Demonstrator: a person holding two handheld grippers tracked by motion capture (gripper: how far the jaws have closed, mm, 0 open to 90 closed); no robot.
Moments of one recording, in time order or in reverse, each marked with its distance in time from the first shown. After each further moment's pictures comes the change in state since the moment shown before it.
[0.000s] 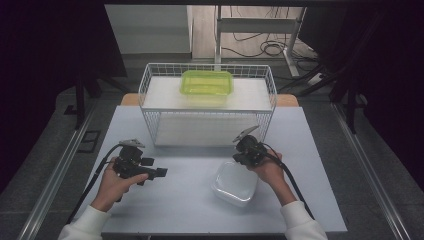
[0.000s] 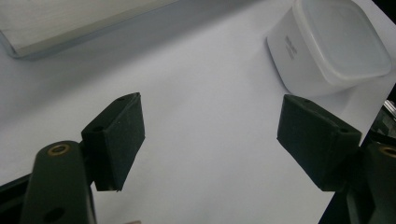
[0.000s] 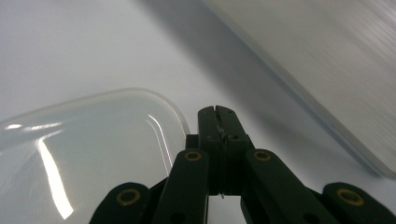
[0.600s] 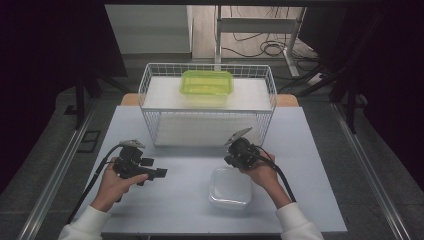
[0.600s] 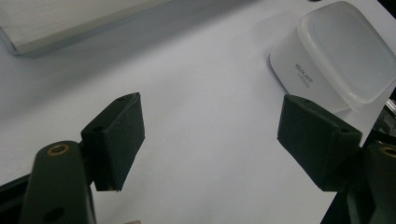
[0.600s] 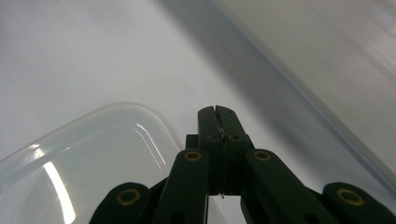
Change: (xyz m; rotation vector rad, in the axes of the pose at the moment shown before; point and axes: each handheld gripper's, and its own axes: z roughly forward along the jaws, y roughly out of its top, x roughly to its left) left arm 0.001 -0.001 0.001 0.002 0.002 -0.002; right arm 0.022 0.010 -0.005 -0.040 0.034 -0.035
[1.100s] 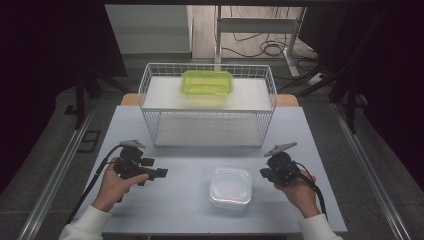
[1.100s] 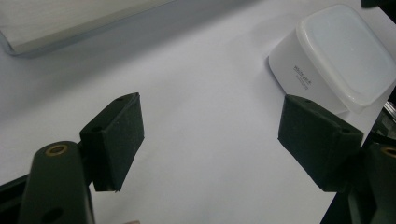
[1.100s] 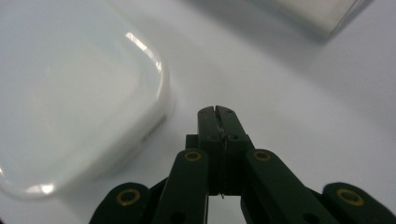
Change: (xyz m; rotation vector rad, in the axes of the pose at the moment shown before) left arm -0.001 0.000 0.002 -0.004 -0.003 -0.004; right arm -0.018 -0.086 -0.059 0.038 -0.104 0.211
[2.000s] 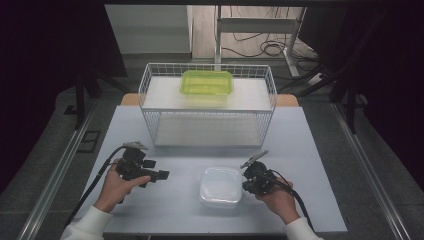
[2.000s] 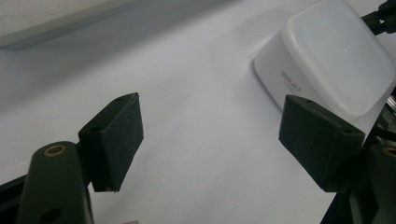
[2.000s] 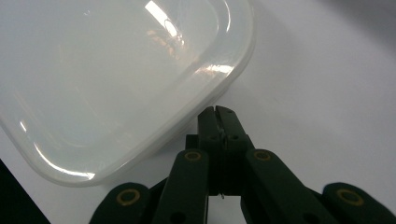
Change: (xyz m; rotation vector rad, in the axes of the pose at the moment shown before) left arm -0.001 -0.002 0.006 0.031 -0.003 0.009; right arm 0.050 0.010 0.037 0.126 0.082 -0.071
